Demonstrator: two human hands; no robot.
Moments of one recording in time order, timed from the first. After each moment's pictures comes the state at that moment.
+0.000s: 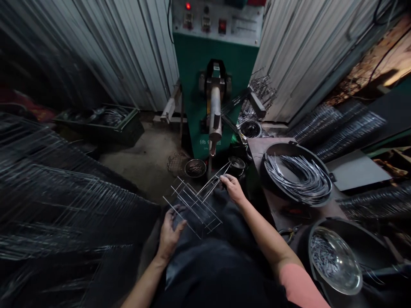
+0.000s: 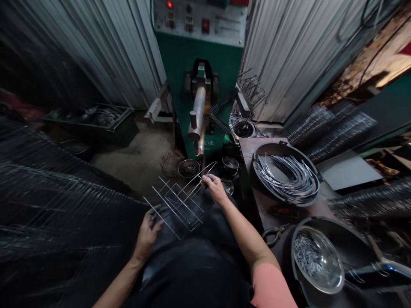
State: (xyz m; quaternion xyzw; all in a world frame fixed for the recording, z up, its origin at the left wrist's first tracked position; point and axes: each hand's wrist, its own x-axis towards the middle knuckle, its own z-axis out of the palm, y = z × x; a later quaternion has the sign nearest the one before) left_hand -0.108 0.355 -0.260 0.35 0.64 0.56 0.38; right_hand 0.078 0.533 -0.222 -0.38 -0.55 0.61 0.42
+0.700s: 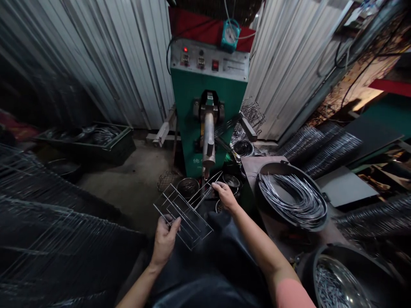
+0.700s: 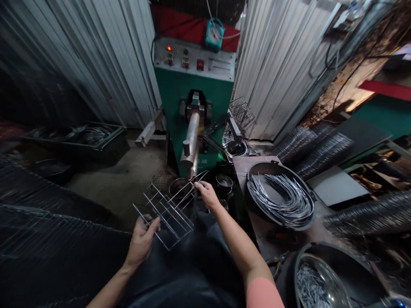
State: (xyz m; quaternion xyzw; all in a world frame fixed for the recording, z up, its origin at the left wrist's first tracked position) left_hand -0.106 0.442 -0.256 0.33 0.63 0.62 0.34; right_hand 0.061 0.599 -0.214 -0.38 -0.53 0.64 0.41
